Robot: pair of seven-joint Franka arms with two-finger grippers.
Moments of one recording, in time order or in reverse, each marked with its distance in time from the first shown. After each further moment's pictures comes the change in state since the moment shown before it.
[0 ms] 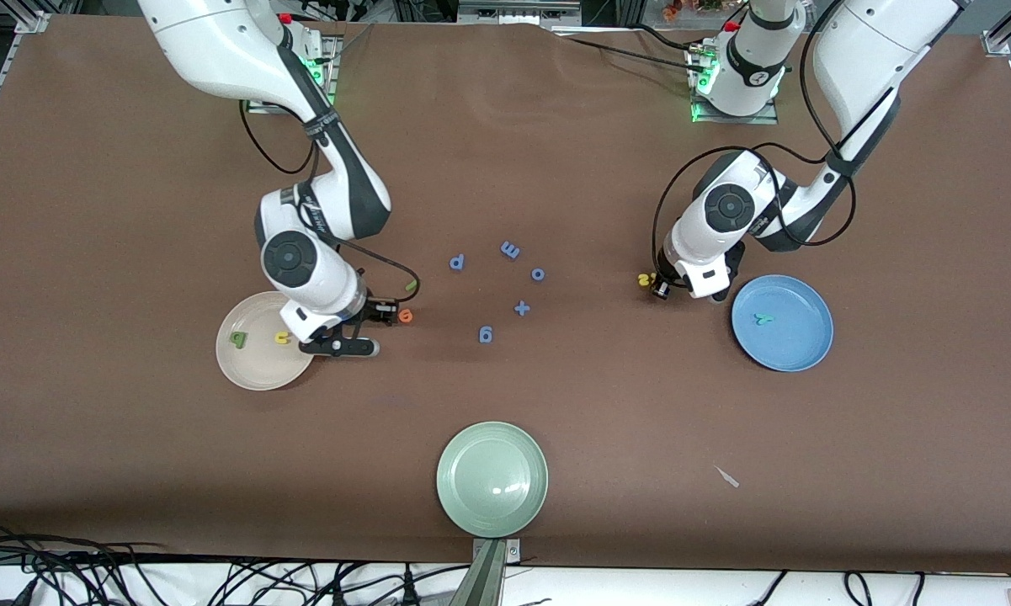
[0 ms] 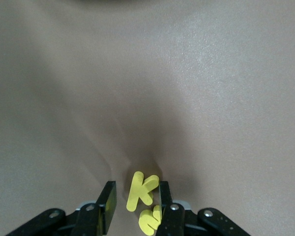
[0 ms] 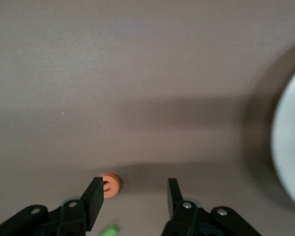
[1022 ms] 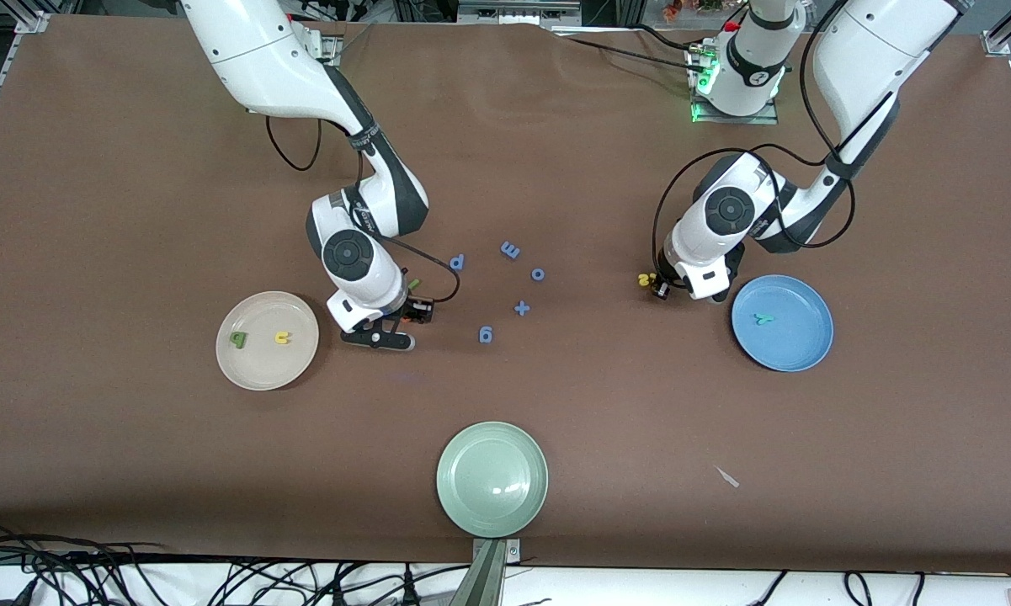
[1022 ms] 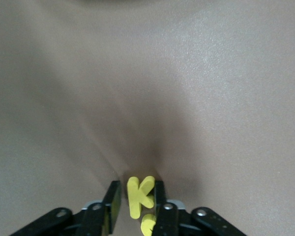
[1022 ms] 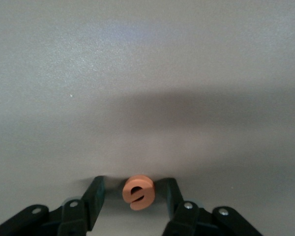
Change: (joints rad) left arm 0.001 0.012 0.005 0.002 0.000 0.000 -0.001; right arm 0.072 0.086 -0.001 0.000 0.001 0.089 0.122
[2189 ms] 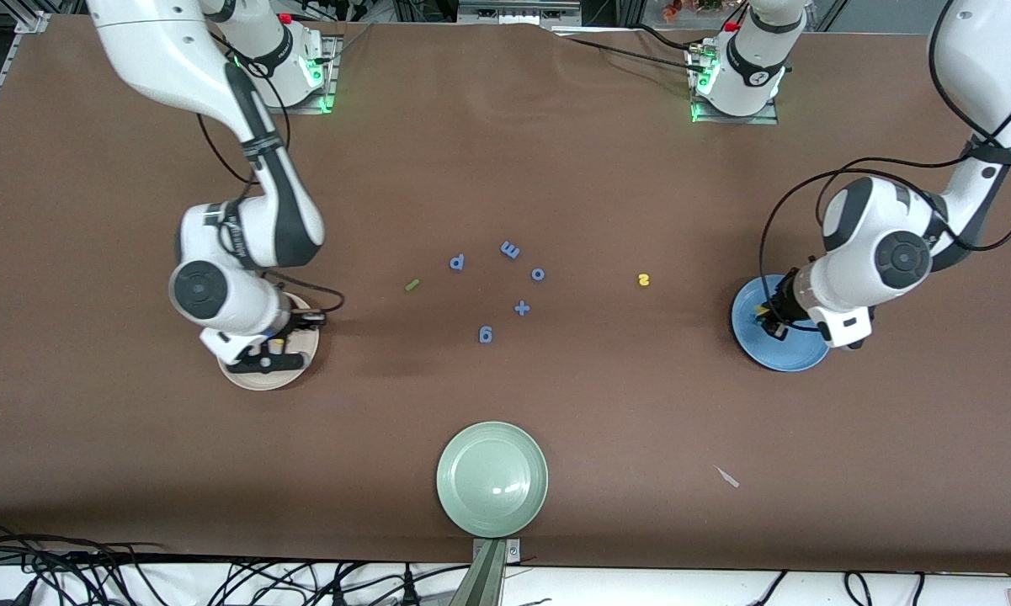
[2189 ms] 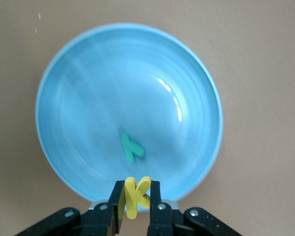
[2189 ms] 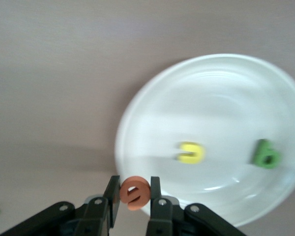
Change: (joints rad) left arm 0.388 -0.021 -0.077 0.214 -0.059 -0.295 0.446; right arm -0.187 -0.120 -0.142 0.017 0.002 -0.286 -0.531
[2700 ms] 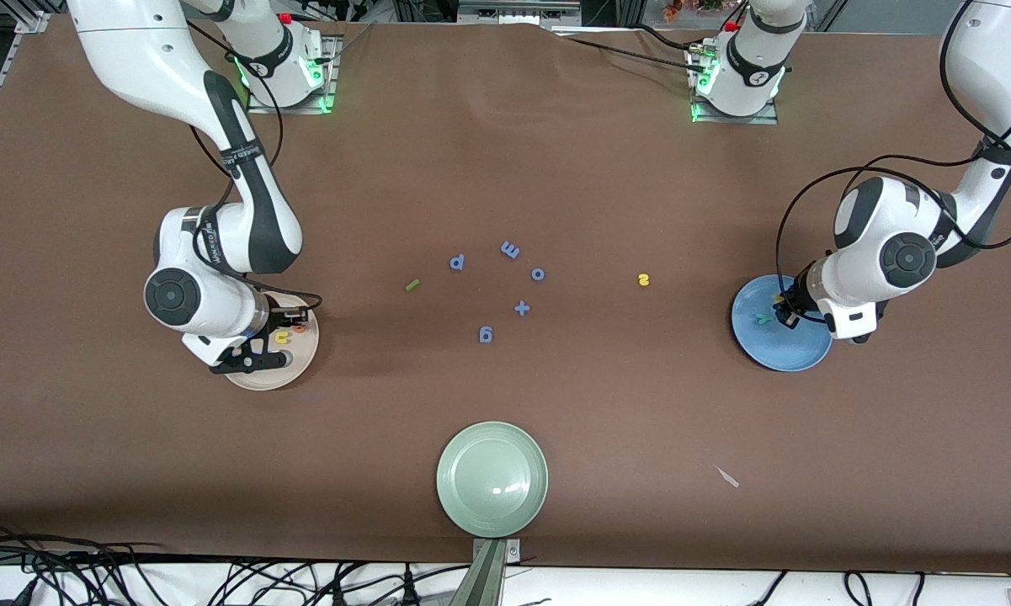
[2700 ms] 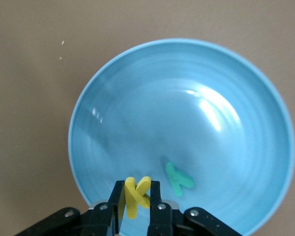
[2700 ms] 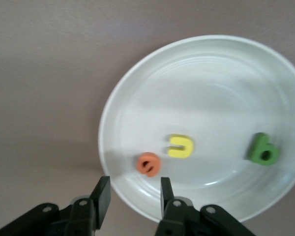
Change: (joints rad) left arm 0.050 0.012 0.001 -0.076 0.104 -0.001 0.059; right arm -0.016 0.002 0.014 -0.021 0.054 -0.001 -0.013
